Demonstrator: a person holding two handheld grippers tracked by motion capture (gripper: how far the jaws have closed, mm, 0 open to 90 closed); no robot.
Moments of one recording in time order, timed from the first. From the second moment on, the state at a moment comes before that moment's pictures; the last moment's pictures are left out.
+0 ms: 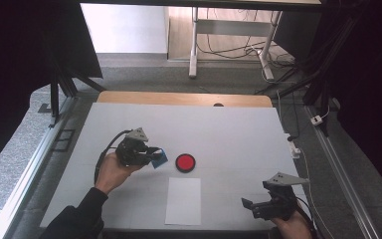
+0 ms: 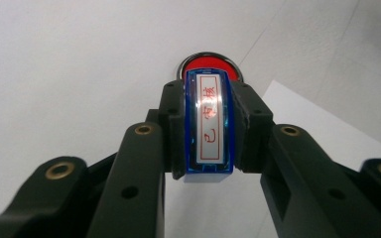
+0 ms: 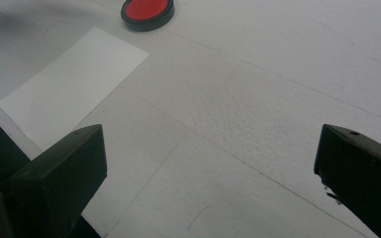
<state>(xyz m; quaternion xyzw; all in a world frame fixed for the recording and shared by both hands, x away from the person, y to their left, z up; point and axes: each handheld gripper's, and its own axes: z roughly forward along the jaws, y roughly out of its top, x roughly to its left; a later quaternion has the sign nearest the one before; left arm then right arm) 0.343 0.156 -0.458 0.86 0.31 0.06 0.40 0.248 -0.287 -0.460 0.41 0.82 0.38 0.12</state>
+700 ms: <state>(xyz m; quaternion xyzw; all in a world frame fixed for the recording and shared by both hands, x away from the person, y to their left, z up) 0.305 0.161 -0.442 0.84 0.28 0.07 0.45 0.249 -0.286 -0.461 0.41 0.82 0.38 0.12</state>
